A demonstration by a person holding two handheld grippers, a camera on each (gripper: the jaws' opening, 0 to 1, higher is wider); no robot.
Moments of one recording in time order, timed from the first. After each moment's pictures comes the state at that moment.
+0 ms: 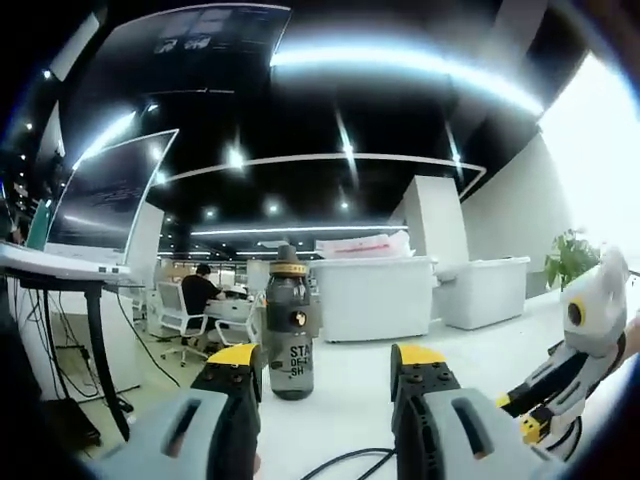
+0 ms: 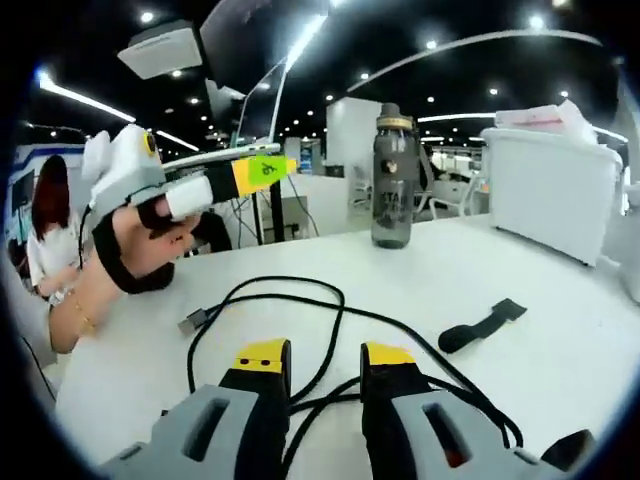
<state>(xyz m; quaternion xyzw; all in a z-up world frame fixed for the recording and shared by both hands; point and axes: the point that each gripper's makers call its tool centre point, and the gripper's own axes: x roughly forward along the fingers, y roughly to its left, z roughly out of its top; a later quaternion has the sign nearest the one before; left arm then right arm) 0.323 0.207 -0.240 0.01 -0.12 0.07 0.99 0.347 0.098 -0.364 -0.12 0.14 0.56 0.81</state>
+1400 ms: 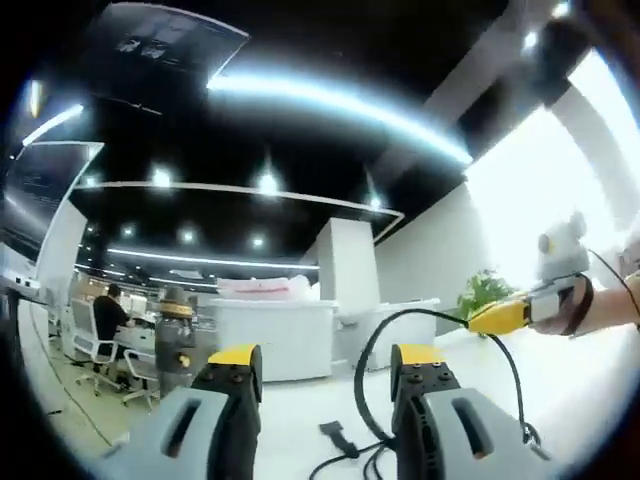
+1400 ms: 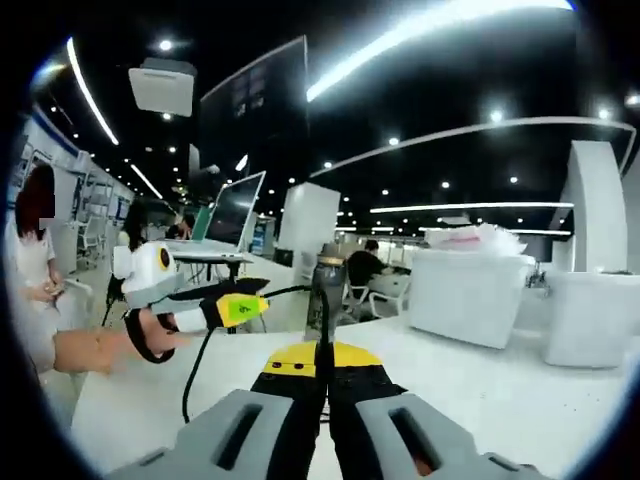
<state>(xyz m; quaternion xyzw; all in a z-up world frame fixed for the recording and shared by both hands) 0.317 0.082 -0.199 0.01 -0.19 -0.19 0.96 0.318 -0.059 -0.191 -0.05 -0.08 0.45 0.89</state>
